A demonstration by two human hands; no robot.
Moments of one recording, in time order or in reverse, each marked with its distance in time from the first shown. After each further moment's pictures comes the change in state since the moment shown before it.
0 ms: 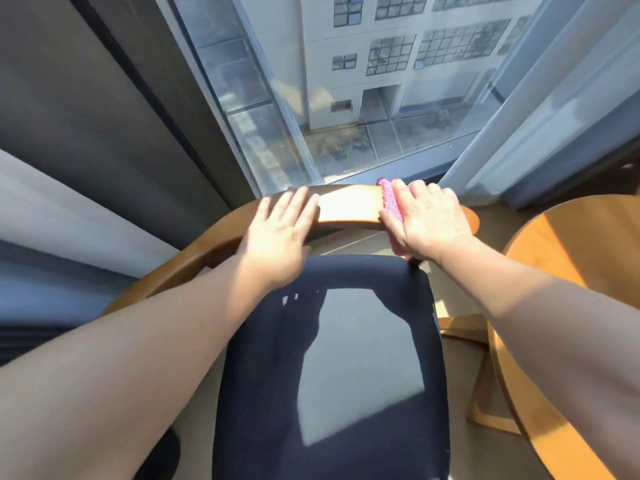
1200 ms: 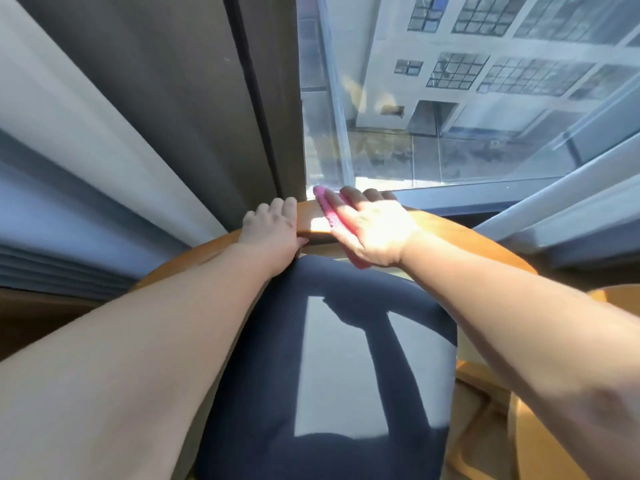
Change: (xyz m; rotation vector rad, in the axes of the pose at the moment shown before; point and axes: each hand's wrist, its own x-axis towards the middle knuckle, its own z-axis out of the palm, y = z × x) left_hand -0.020 -0.064 0.021 -0.233 -0.114 -0.461; right_hand 0.065 -0.127 -0.030 0.095 -0.084 -0.647
